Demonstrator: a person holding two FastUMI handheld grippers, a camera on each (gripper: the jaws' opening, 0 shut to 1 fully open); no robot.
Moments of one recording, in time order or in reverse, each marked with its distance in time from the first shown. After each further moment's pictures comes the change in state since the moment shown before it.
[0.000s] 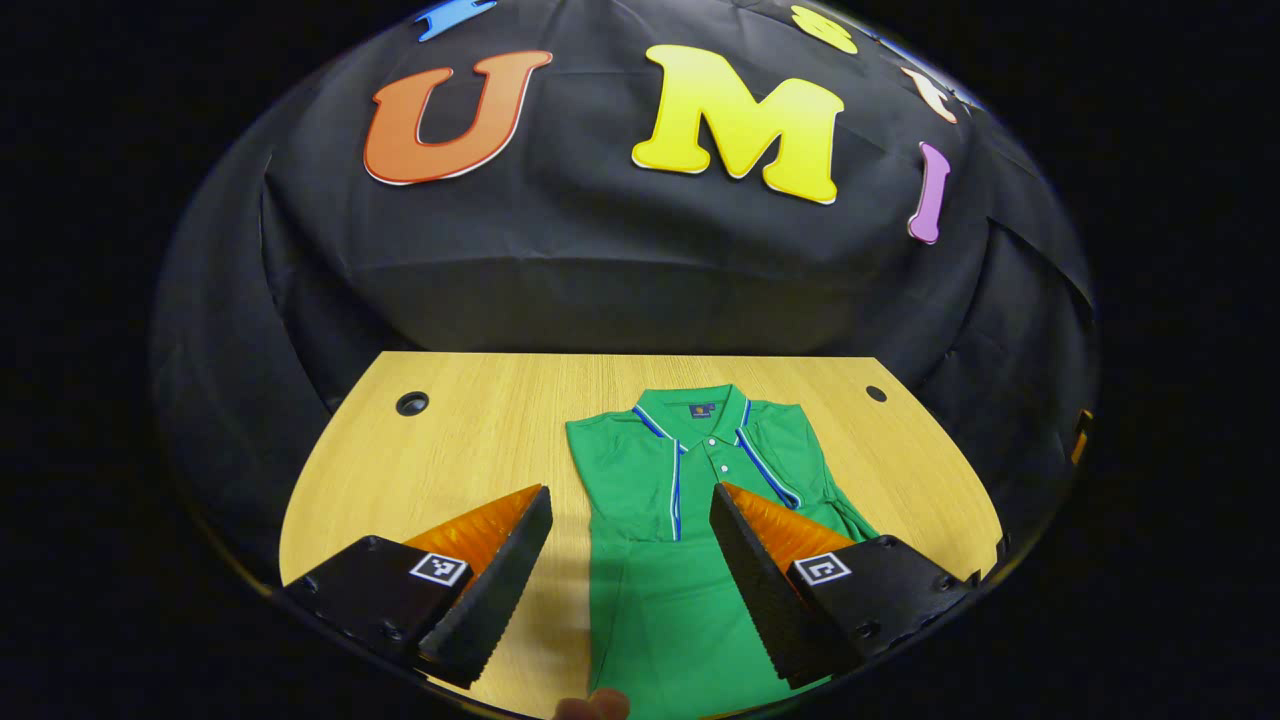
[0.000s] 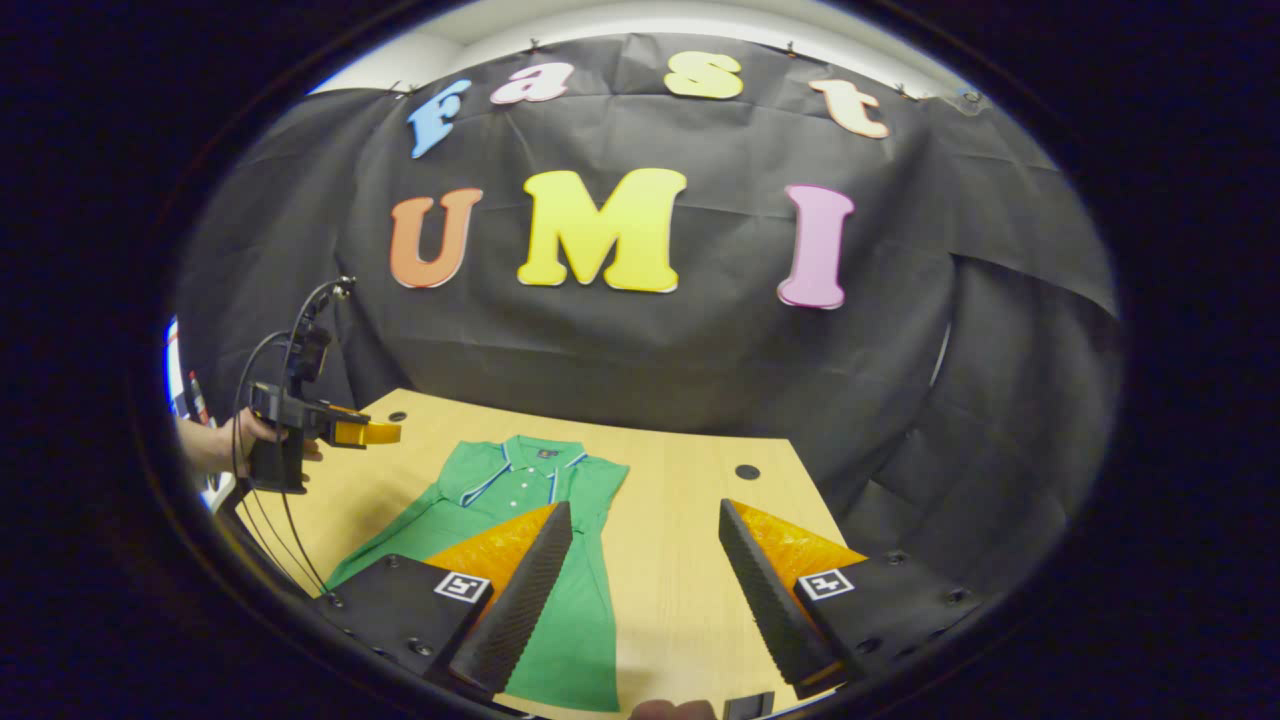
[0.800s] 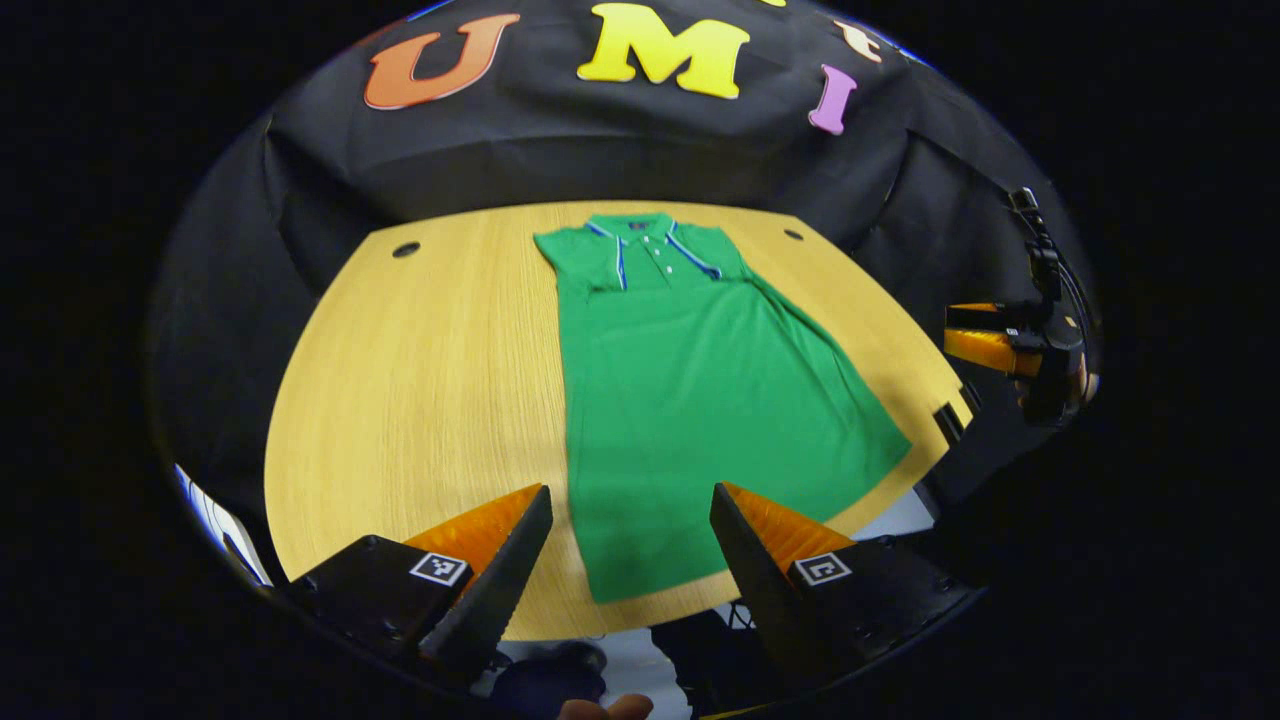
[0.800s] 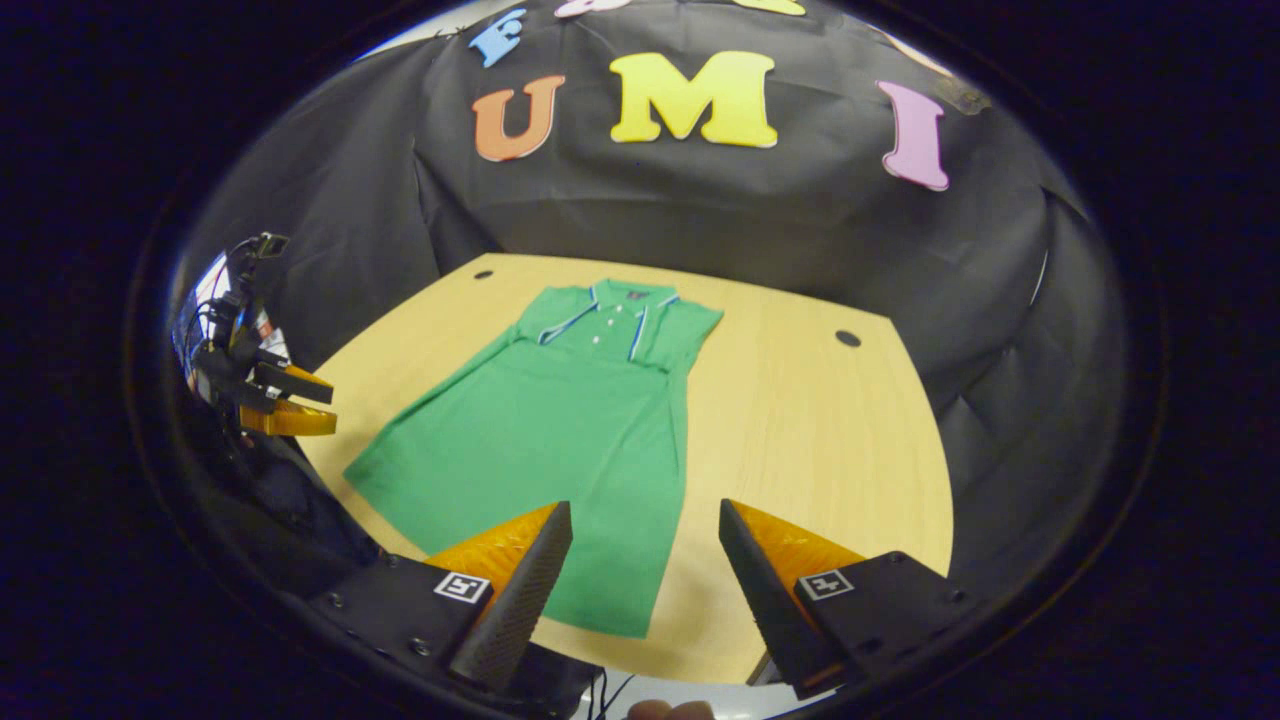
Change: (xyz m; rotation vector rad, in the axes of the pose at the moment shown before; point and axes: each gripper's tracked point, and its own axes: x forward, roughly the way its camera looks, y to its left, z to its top) left arm -0.161 -0.027 -0.225 0.044 0.368 -0.172; right arm -0.026 0.031 -0.186 -0.063 0.425 0.240
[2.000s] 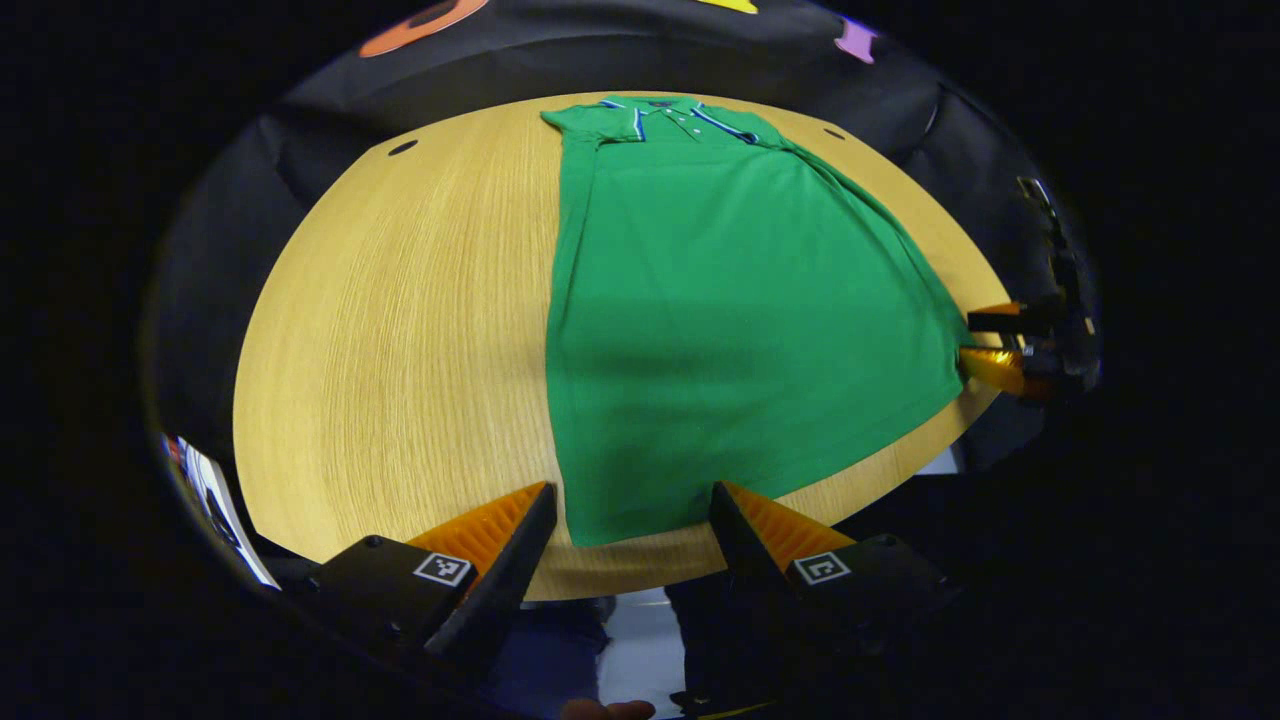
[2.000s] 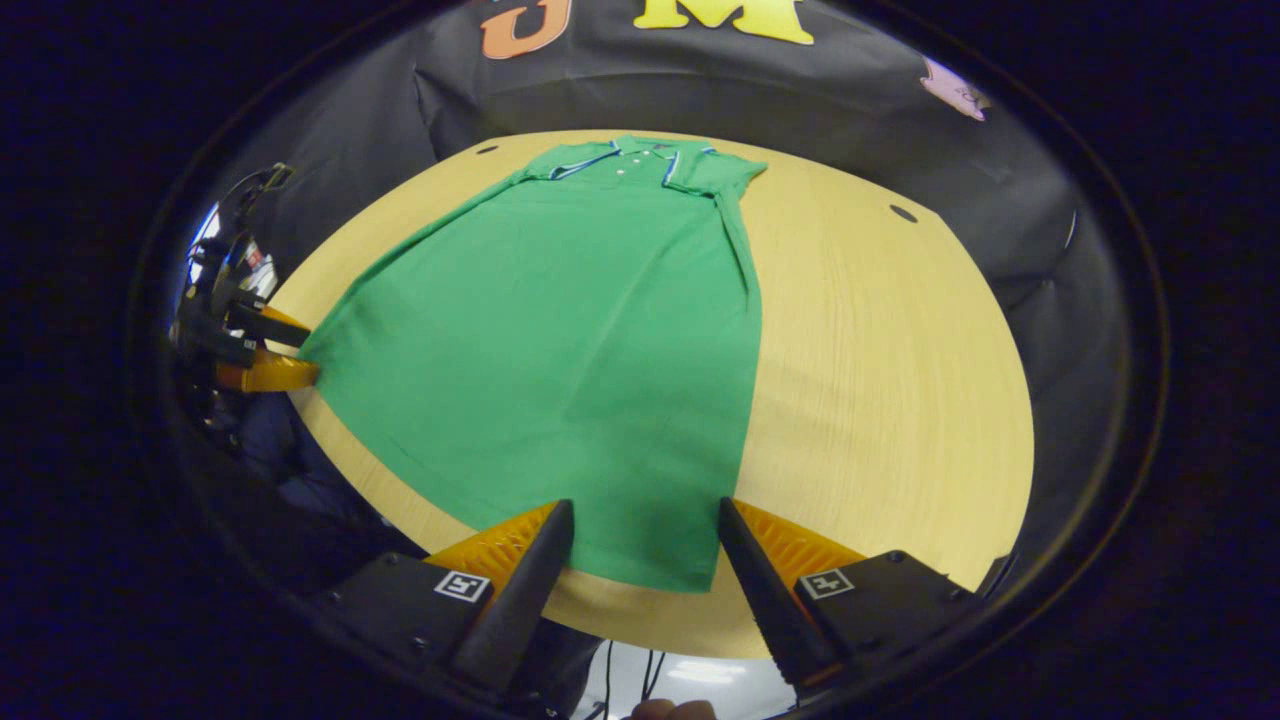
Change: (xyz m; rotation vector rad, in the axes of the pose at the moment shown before) left arm 0.047 0.011 -0.074 0.048 0.233 0.142; right arm 0.066 0.027 -0.113 -0.017 0.271 0.003
